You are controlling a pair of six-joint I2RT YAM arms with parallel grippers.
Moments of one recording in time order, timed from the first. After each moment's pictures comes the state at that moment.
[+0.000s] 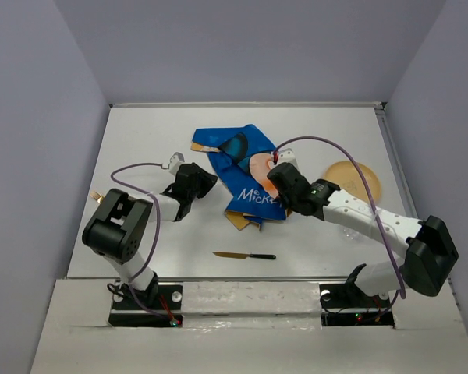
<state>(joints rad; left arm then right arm) -0.42 1.61 0.59 0.47 -0.14 -1.06 0.82 1.37 1.02 -0.59 0.56 0.30</state>
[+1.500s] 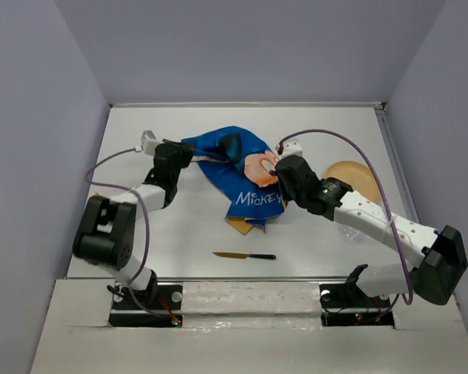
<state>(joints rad) -0.30 1.69 0.73 0.62 -0.19 -1.24 0.80 1.30 1.04 -0.52 0.50 0.28</state>
